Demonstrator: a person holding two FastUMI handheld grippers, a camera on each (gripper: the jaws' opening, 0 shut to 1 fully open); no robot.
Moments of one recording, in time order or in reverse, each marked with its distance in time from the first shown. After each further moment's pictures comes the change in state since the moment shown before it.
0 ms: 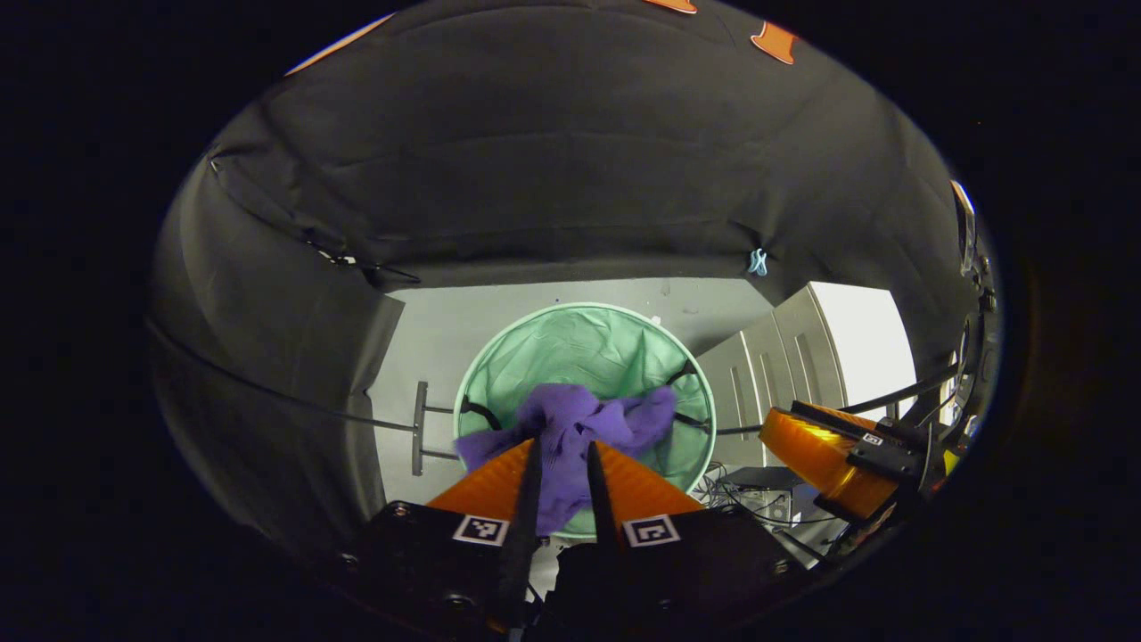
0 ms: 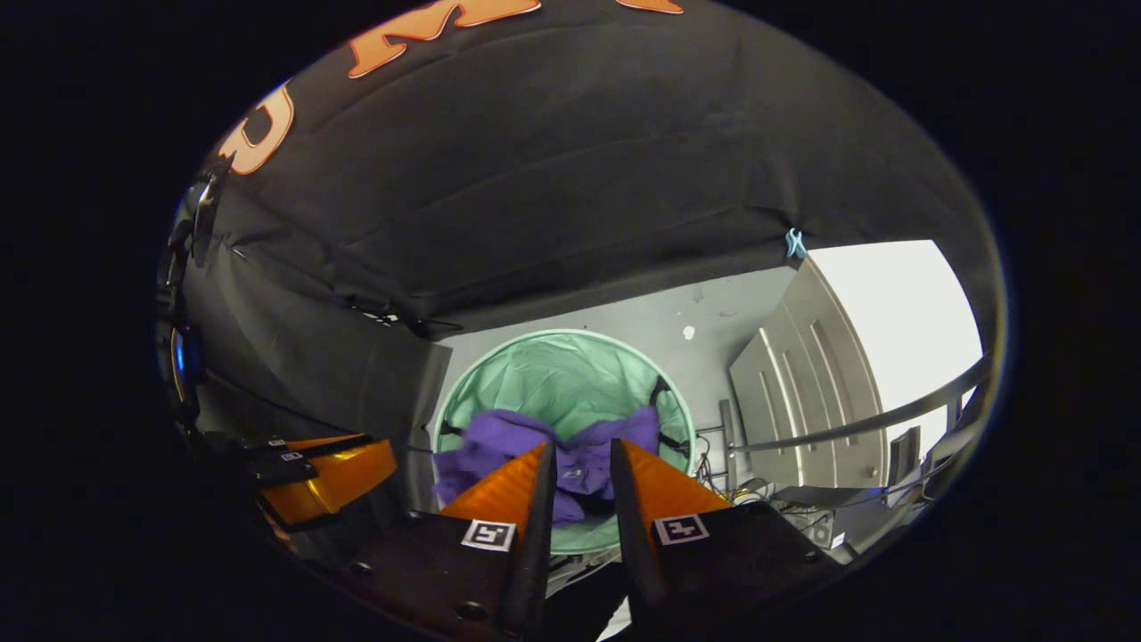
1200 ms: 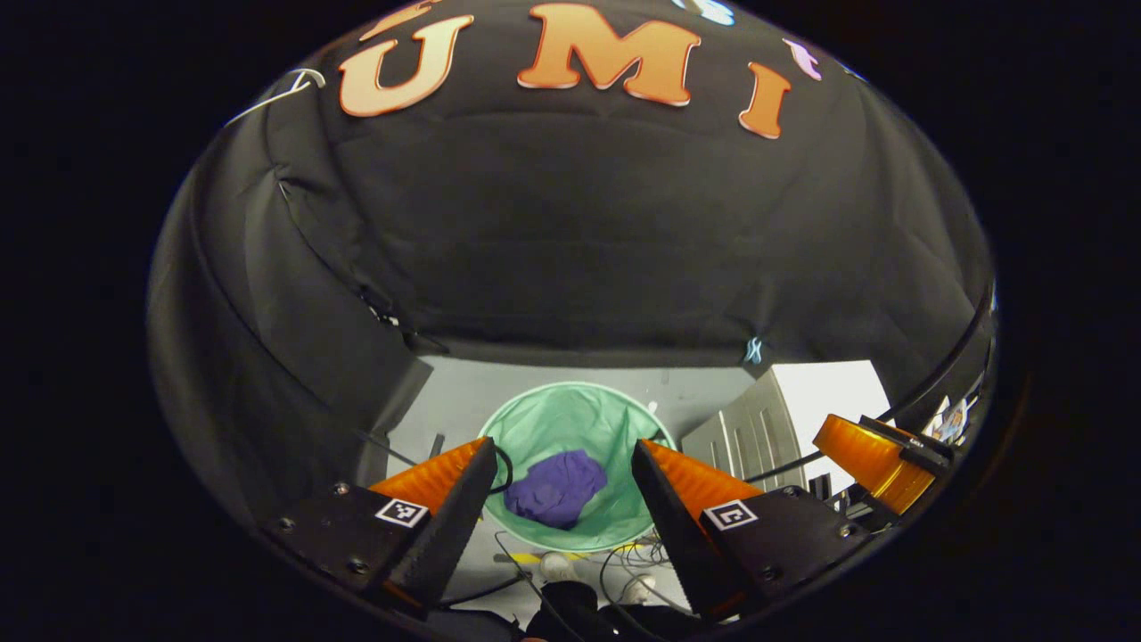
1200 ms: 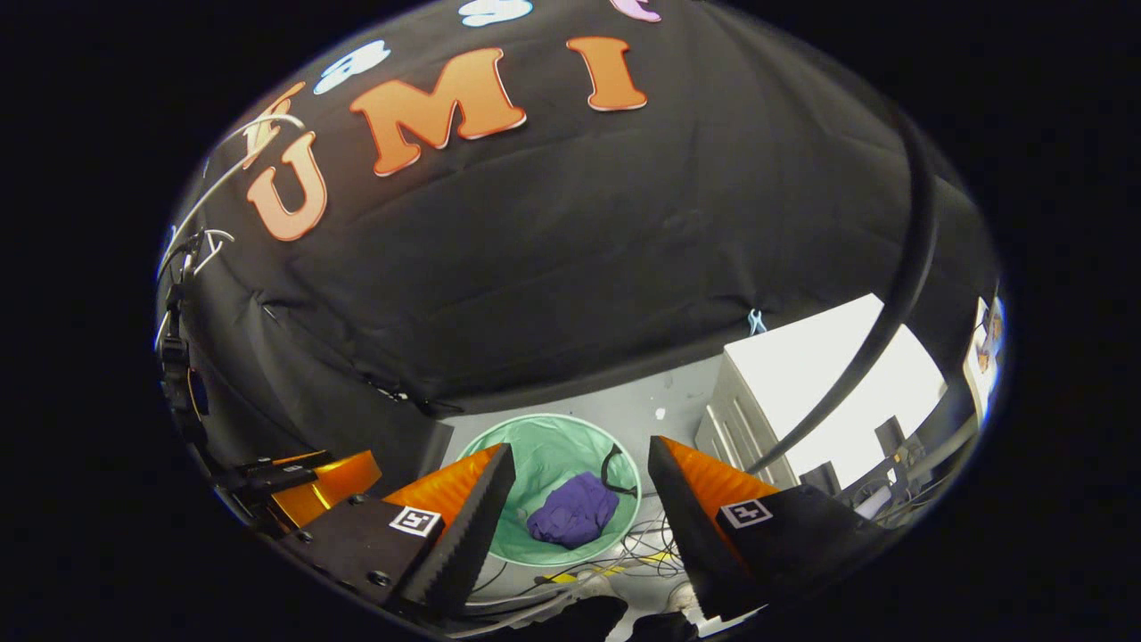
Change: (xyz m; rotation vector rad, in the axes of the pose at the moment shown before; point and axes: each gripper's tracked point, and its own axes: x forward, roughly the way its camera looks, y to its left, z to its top) left arm -0.148 -0.037 0.034 -0.078 -0.365 0.072; right arm -0.187 -0.045 0.054 0.005 -0.355 -0.007
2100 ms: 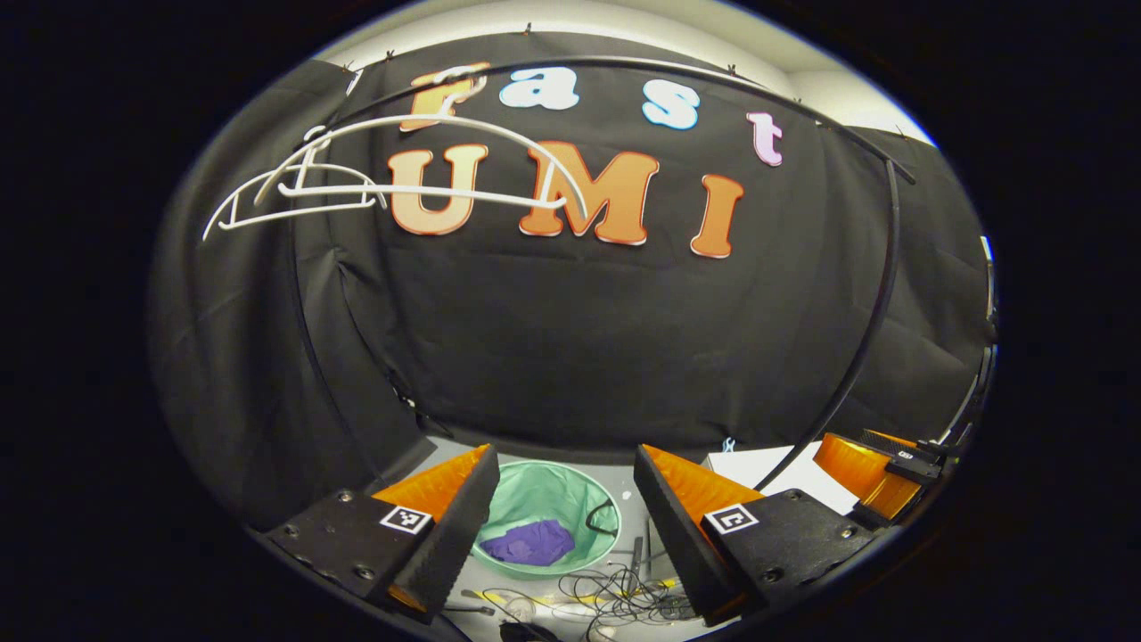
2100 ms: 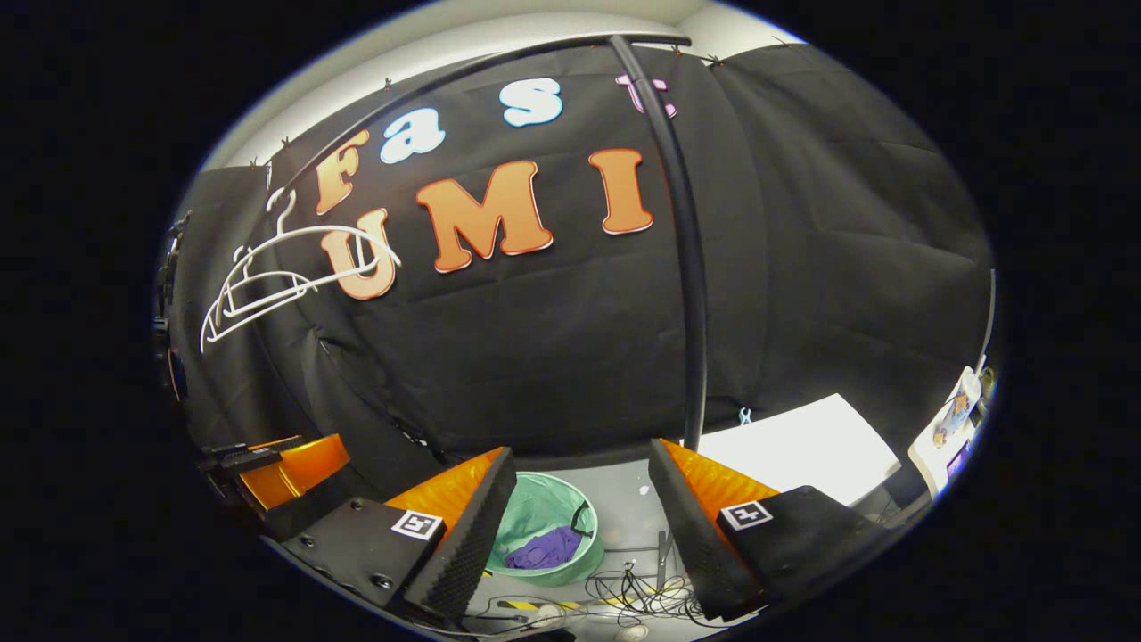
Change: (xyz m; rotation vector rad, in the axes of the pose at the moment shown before) left arm -0.191 -0.081 0.046 -0.044 -0.405 0.050; right arm -0.193 -0.065 0.074 -0.096 -0.290 0.107
